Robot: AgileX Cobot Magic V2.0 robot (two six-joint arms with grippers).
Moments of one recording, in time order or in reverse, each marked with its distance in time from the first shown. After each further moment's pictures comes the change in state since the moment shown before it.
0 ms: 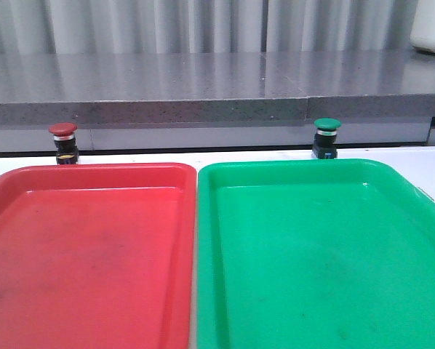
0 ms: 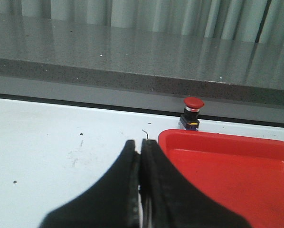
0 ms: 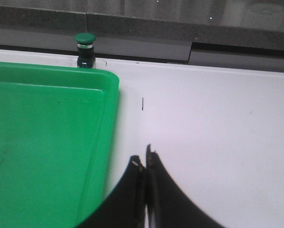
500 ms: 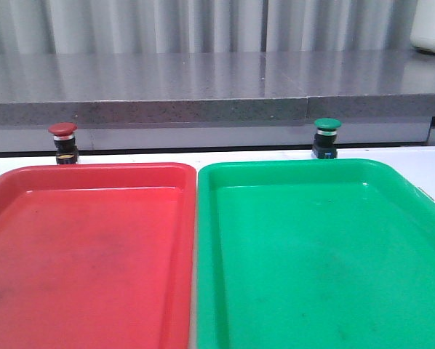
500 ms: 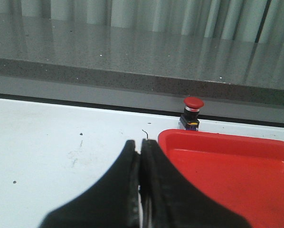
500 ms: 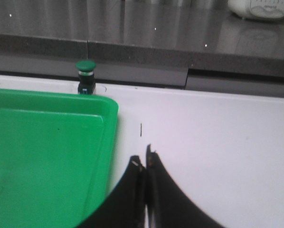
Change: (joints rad) left arm 0.000 0.000 0.000 0.000 0.000 0.000; right arm 0.000 0.000 0.000 0.000 -0.102 0.000
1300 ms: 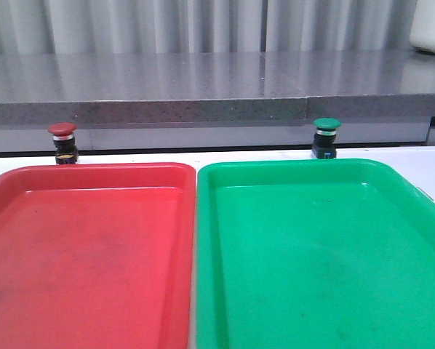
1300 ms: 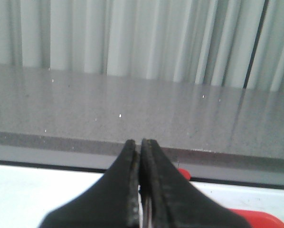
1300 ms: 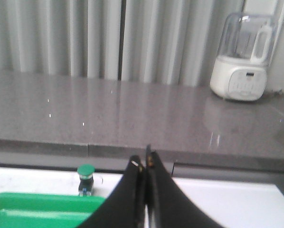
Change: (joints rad) left arm 0.000 0.297 -0.439 0.006 0.076 -0.002; right arm 0.000 0.279 -0.608 0.000 0.219 0.000
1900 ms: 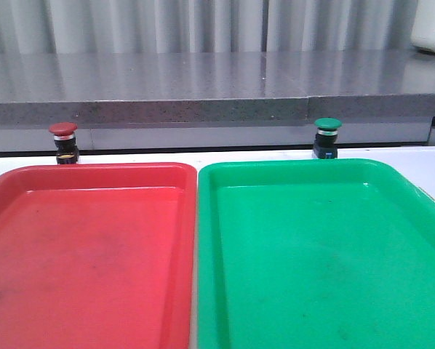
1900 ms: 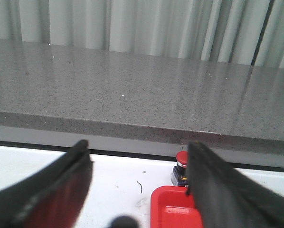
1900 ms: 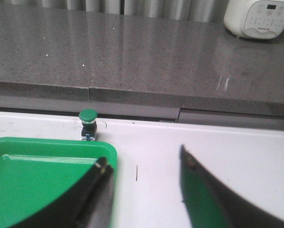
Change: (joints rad) left arm 0.000 0.084 -0.019 0.004 0.012 0.000; right arm 0.000 0.115 -0.019 0.004 0.125 0.000
